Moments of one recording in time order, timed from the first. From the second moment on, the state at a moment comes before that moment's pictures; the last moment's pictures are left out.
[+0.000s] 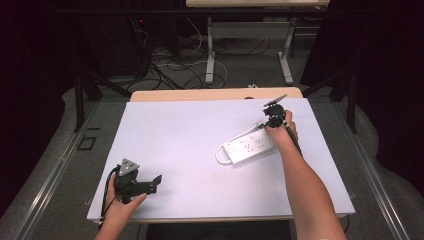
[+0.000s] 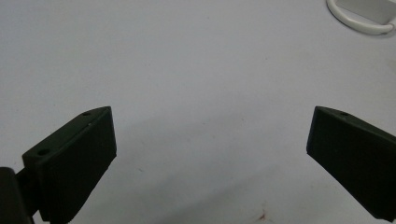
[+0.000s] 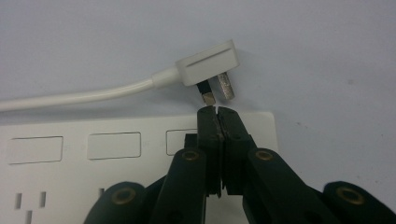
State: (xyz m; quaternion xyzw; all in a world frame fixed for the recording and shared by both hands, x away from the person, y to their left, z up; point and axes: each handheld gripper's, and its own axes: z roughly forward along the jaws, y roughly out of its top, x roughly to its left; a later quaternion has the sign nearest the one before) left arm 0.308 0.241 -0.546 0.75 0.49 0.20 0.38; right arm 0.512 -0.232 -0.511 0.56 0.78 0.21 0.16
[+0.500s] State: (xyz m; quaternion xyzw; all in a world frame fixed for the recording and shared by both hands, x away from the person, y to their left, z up) left arm 0.308 0.241 -0.546 0.76 0.49 0.20 0.38; right arm 0.510 -0.233 -0.514 0.56 0.79 0.21 0.16
